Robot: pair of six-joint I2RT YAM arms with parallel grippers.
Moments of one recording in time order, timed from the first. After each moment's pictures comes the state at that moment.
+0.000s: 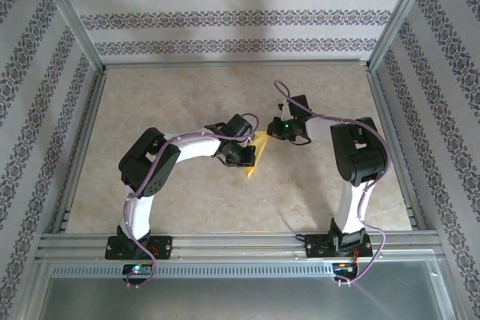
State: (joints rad) left arm -0.69 2.01 1.26 -0.39 0.39 -0.63; right arm 0.23 1.94 1.07 -0.11 -0.45 0.49
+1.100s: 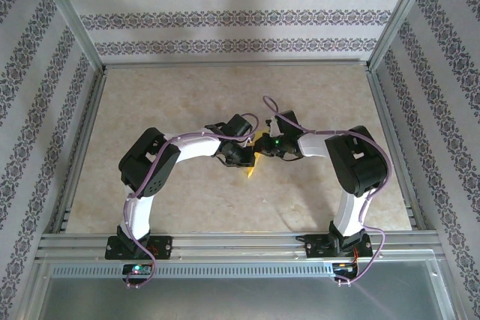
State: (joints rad) left arm -0.69 2.01 1.27 -0.41 0.39 -0.62; right arm 0.39 1.85 0.88 0.04 -0.53 0.63
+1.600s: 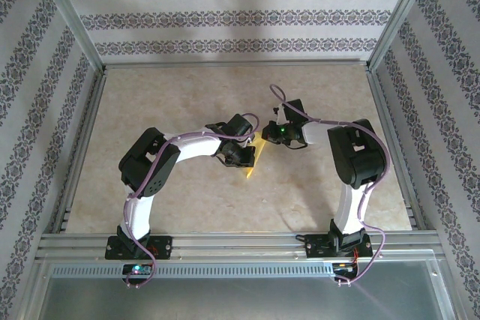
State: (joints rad) left arm -0.69 2.01 1.28 -0.44 0.38 -0.61; right arm 0.29 1.93 1.02 -0.06 -0.48 0.54
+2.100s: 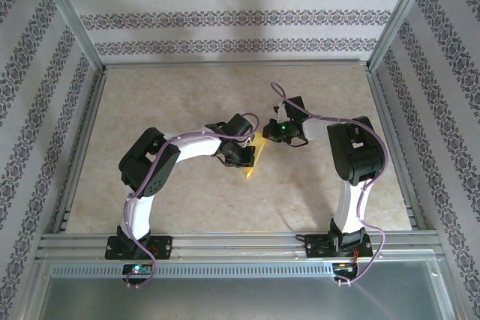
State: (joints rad) left arm -0.69 2.01 1.28 -0.44 0.37 -0.61; right arm 0.26 1.95 1.07 -0.12 -0.51 0.50
